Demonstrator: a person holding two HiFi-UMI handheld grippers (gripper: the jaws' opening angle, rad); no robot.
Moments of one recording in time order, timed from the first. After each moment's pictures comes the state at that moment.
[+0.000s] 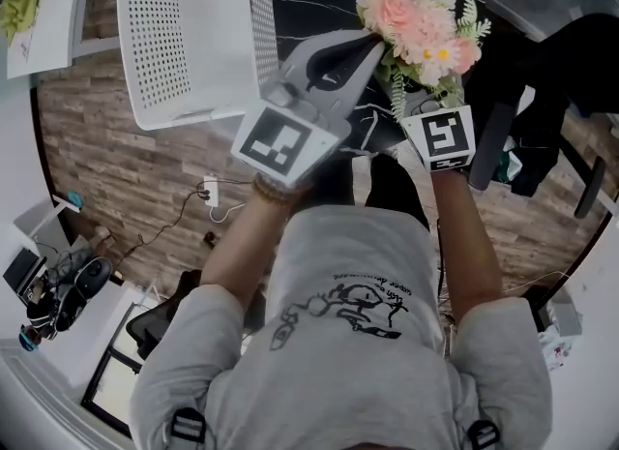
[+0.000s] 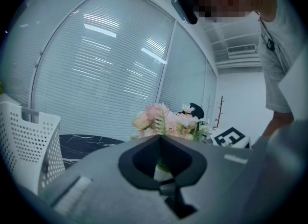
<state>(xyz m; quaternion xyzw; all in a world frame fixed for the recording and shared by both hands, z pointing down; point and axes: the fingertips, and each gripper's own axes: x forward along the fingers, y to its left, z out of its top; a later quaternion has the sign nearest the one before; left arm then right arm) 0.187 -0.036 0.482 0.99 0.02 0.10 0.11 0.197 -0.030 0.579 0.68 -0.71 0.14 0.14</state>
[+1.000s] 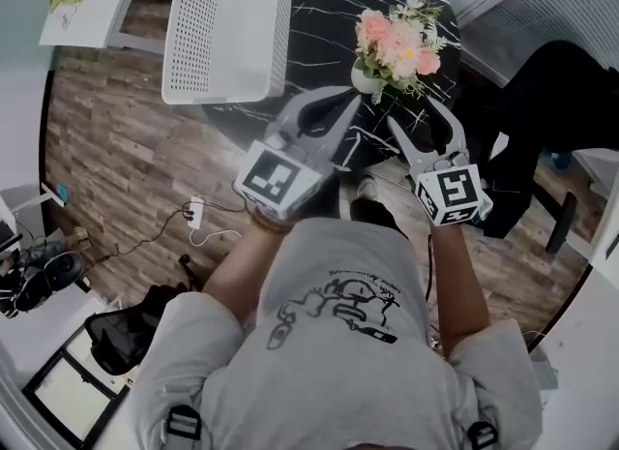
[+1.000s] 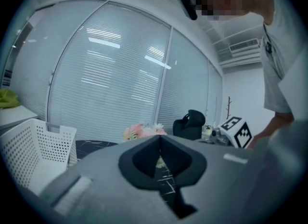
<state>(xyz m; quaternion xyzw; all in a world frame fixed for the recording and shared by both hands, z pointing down) 0.127 0.038 0.407 0.99 -0.04 0.08 0.08 0.184 0.087 0.486 0.66 -0.72 0.17 0.10</state>
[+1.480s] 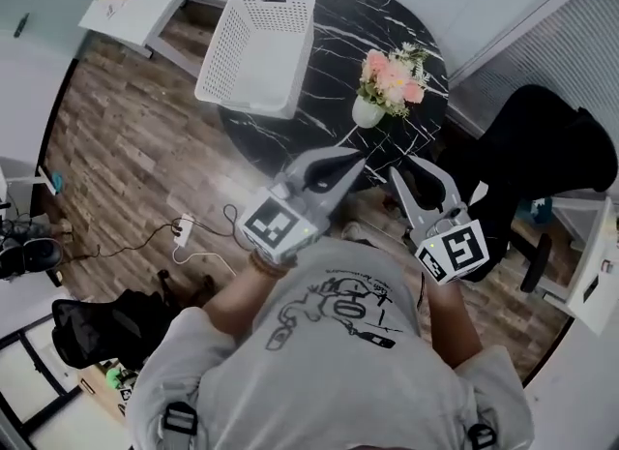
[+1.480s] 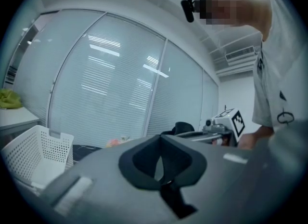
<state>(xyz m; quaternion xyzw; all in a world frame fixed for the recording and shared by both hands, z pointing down) 0.078 0.139 0.314 0.99 -0.04 0.03 0.09 0.118 0.167 0.339 0.58 -0.81 0.11 0.03</state>
